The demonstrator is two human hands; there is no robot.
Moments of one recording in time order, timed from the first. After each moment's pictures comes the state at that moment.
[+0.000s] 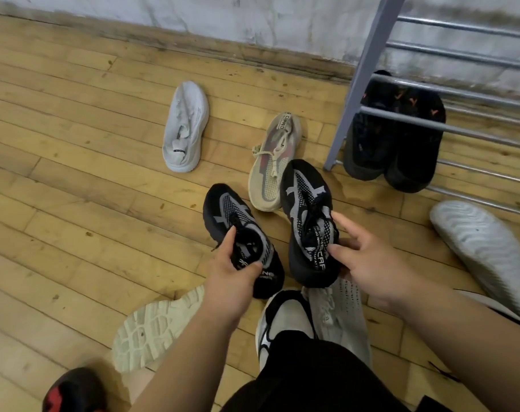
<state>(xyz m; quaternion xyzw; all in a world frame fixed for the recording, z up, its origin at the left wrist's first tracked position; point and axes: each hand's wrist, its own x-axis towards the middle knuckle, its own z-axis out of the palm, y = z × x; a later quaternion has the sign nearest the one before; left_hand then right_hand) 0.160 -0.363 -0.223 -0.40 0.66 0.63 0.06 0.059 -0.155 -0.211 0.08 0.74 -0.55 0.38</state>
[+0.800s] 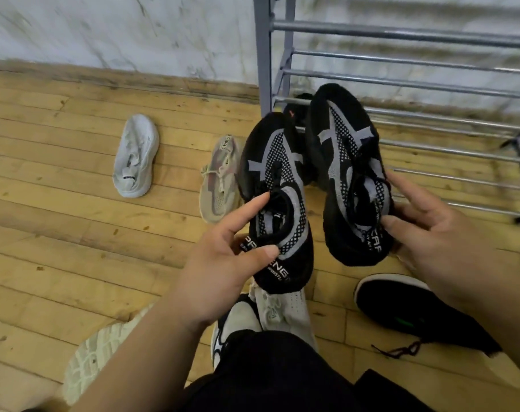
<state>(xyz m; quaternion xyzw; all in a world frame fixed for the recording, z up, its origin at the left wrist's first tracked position) 0.124 -0.294 -0.125 -0.11 0.69 0.71 0.12 0.059 -0.016 -0.117 0.04 0.78 -0.60 0.18</state>
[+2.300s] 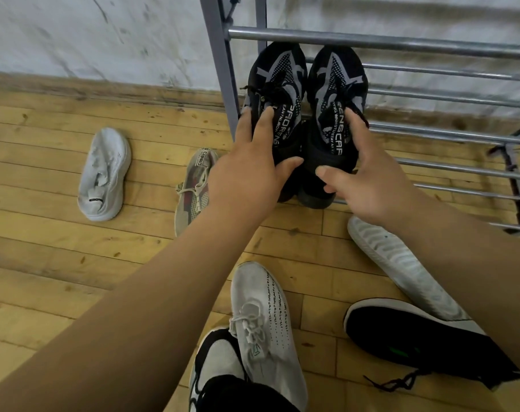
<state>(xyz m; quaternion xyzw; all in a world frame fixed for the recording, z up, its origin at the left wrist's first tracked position) -0.048 -0.243 -0.137 -0.04 0.98 0.19 -0.06 -0.071 -0.049 -0.150 -0.07 0.88 -0.47 0.10</state>
